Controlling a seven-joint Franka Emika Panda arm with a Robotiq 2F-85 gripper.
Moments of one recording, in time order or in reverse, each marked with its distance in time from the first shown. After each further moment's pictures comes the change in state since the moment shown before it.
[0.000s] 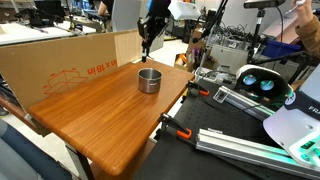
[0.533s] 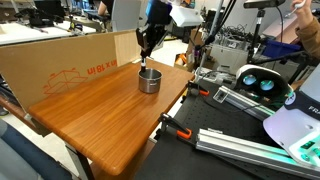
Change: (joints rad) arm 0.040 -0.018 0.047 -0.059 0.069 -0.003 0.001
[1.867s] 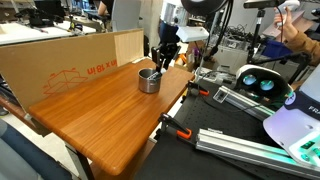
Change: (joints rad) arm -0.121 0.133 0.010 0.024 0.161 -0.079 -0.116
